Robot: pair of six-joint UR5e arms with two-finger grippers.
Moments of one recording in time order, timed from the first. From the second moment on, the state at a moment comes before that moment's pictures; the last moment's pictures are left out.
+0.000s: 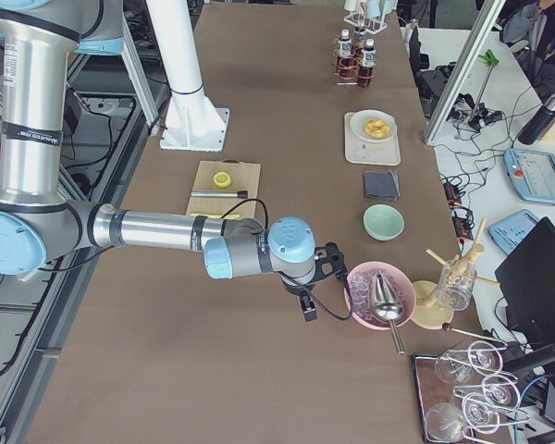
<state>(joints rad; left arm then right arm) -1.53 -1.22 -1.97 -1.98 -2.57 -0.39 1.58 -1.72 1.69 -1.34 2.39 -0.20</state>
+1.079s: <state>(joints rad) -1.16 -1.57 -2.00 -1.97 -2.14 -0.85 1.58 -1.75 1.66 -1.27 2.42 -0.19</state>
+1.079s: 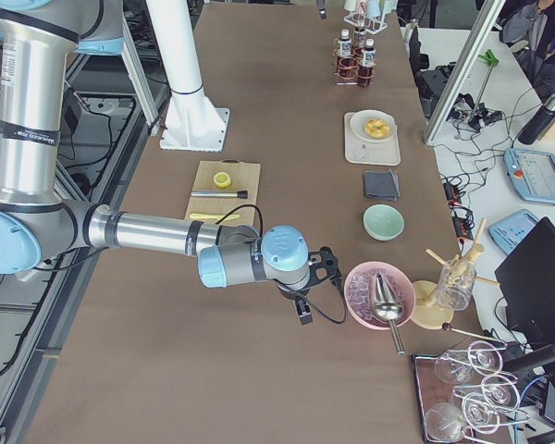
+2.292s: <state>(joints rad) -1.04 -1.74 -1.86 -1.98 -1.85 -0.85 1.58 -1.75 1.66 -1.27 2.42 -0.19</state>
